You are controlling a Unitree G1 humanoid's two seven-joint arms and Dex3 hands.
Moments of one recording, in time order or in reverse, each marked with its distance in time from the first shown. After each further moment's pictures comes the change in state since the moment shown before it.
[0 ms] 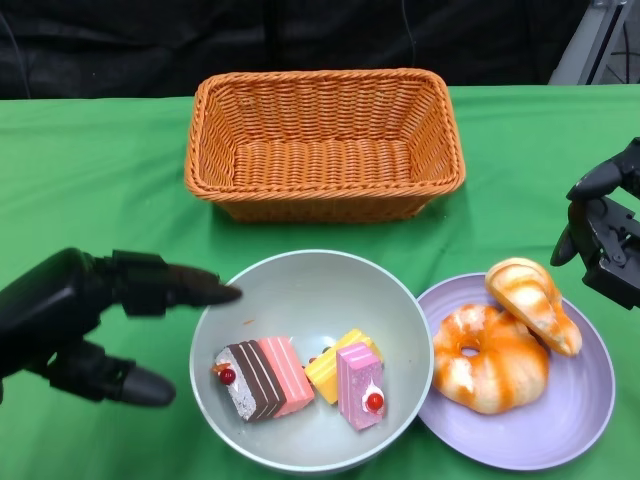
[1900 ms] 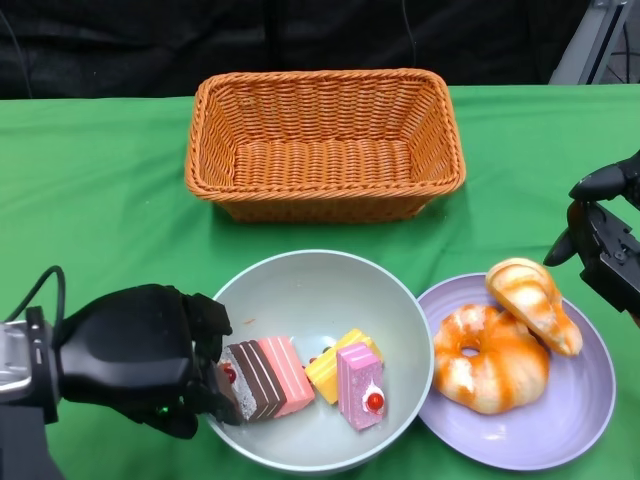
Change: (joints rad) left arm -0.114 0.164 -0.338 -0.295 1.131 0.180 0.954; right arm 0.032 0.052 0.001 -0.058 0.035 0.083 -0.085
